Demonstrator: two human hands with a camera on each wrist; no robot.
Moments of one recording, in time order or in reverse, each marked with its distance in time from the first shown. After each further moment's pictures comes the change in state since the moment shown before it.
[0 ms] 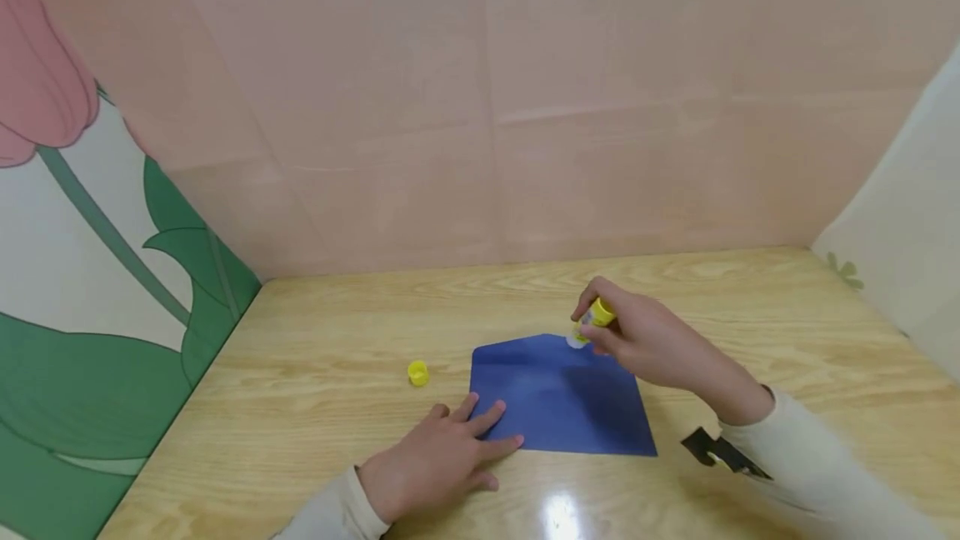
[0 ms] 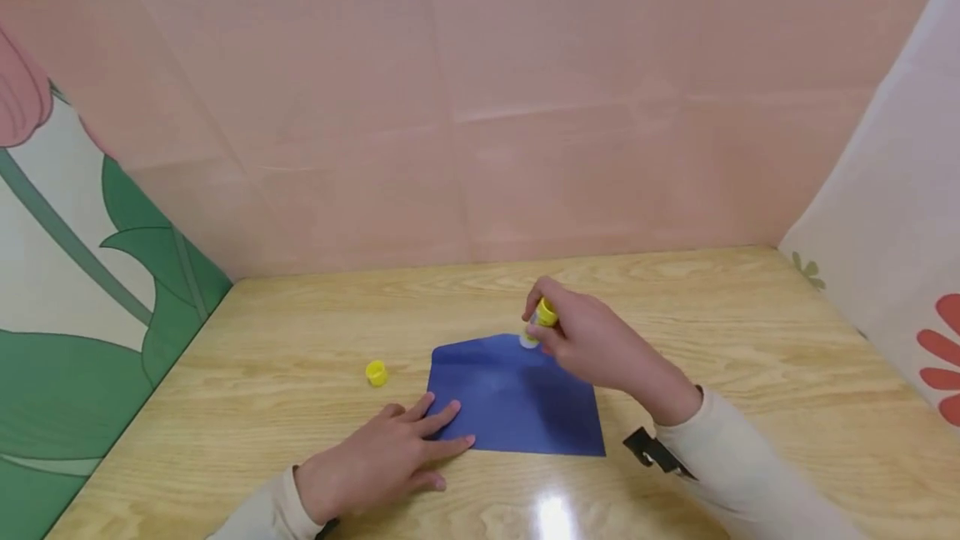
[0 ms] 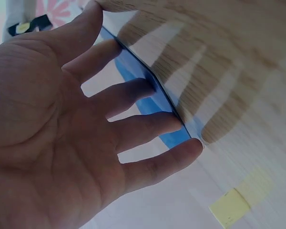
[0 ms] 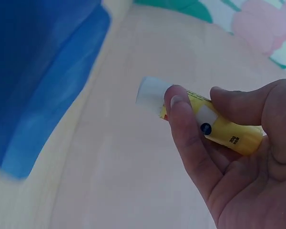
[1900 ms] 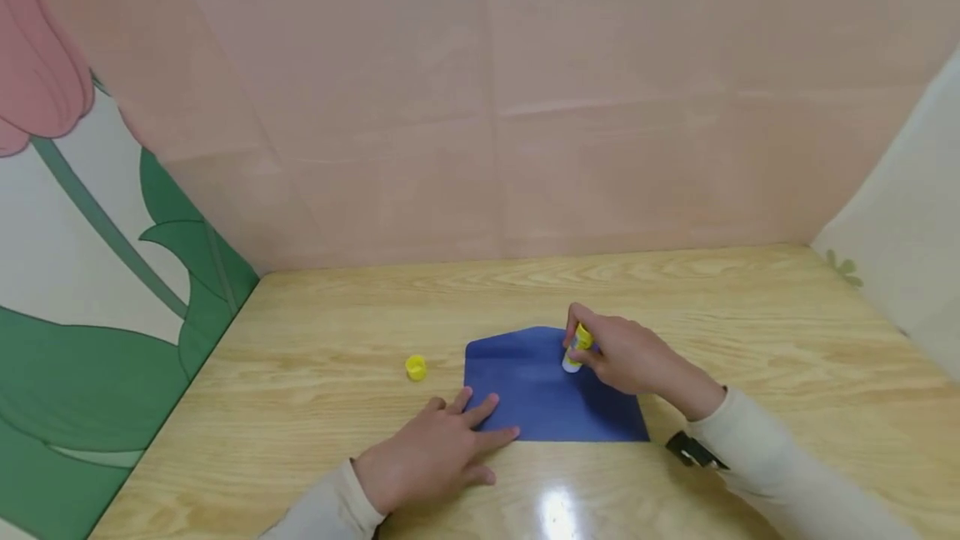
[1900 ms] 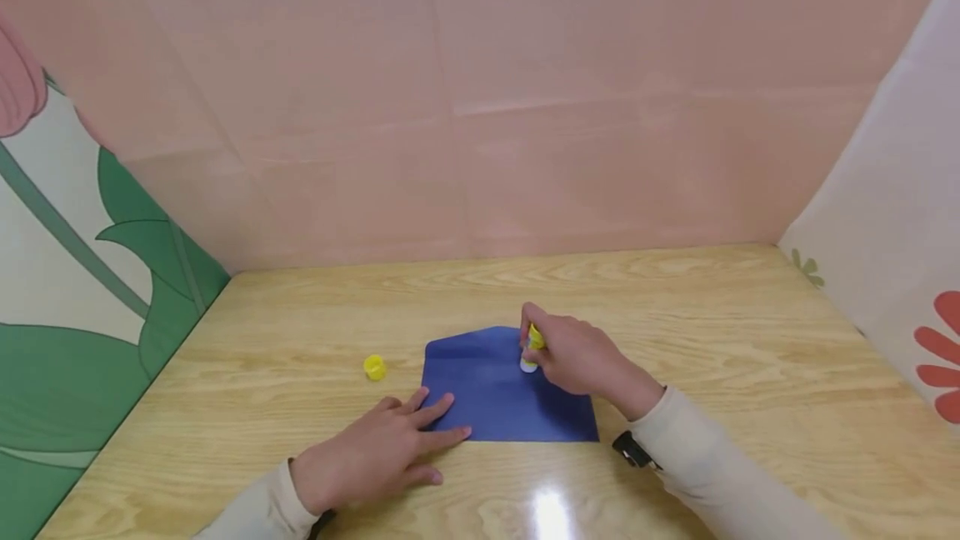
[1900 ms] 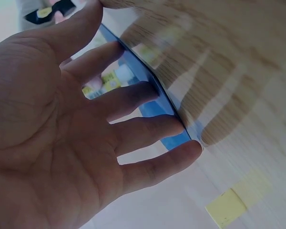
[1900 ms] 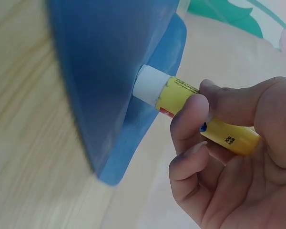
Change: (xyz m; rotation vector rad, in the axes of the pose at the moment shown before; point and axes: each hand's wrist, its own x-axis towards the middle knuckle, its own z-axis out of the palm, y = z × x) left_hand -0.005 -0.005 -0.009 0.038 0.003 -0.025; right_hand 0.013 0.033 0.042 -0.189 -0.068 0.027
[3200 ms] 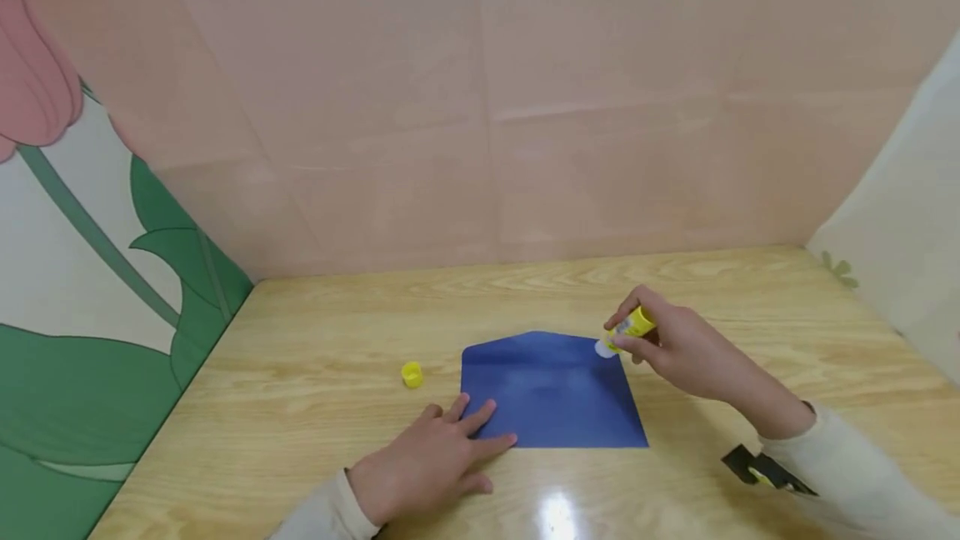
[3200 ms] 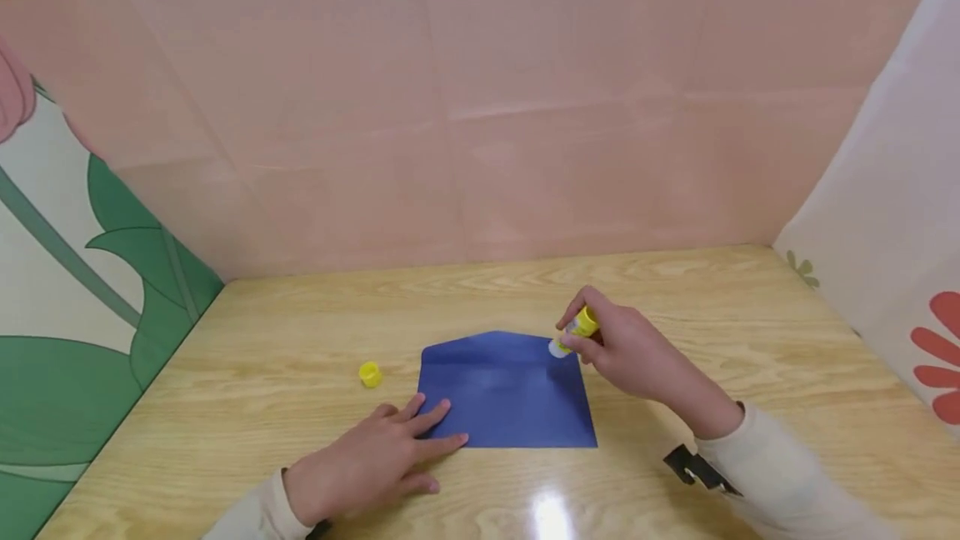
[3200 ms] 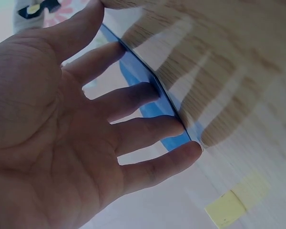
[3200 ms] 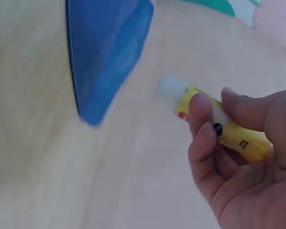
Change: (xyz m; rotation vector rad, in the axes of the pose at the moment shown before) left_hand 0.000 -0.002 0.002 -0.007 -0.004 0.018; right_hand -0.040 0.015 -0.043 0.231 0.118 0.073
